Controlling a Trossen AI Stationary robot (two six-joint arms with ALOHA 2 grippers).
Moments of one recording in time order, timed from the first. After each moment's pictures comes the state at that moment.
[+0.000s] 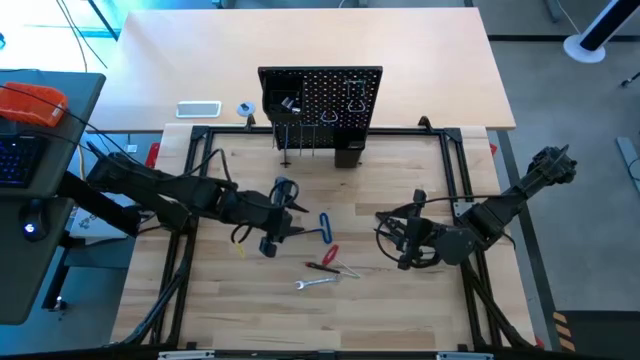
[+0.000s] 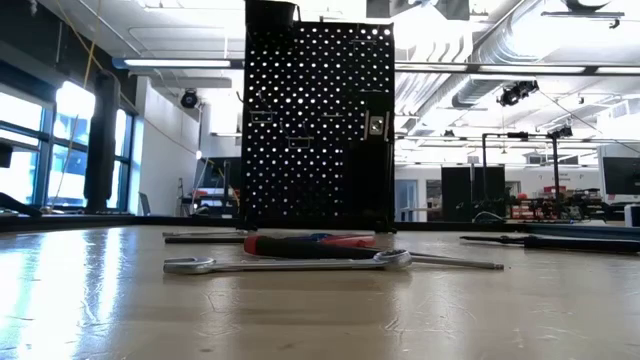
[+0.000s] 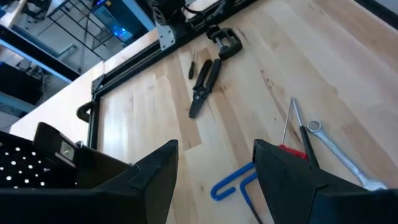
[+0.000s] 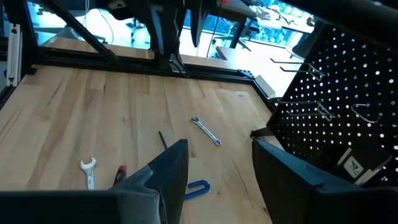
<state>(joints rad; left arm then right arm) -0.28 1.35 1.26 -0.53 -0.33 0.38 0.62 1.15 1.00 -0.37 0.89 0.16</state>
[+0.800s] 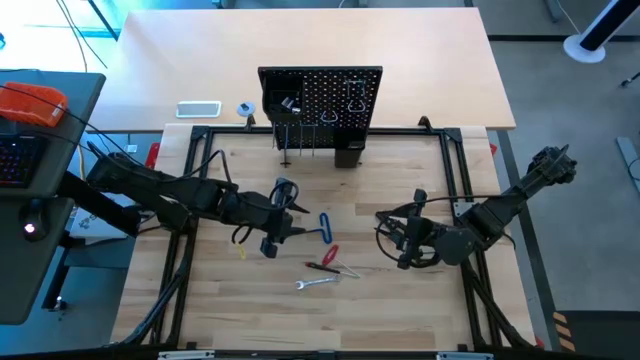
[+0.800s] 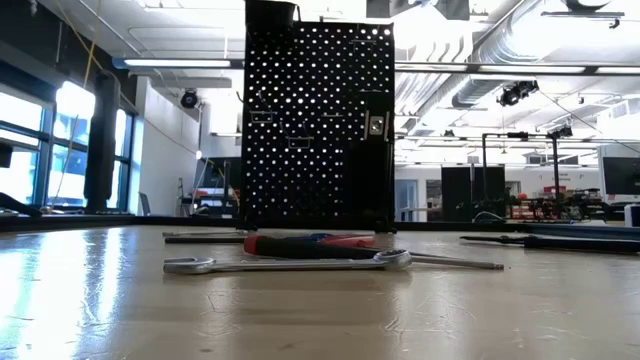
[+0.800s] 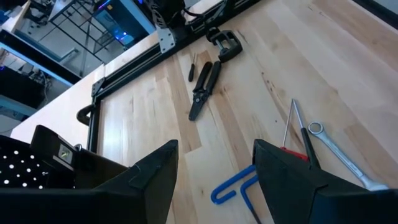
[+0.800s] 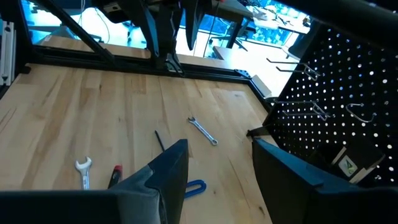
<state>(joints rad) -0.28 1.34 1.24 -0.49 -0.33 0.39 0.62 1.15 1.00 -0.38 0.90 0.16</state>
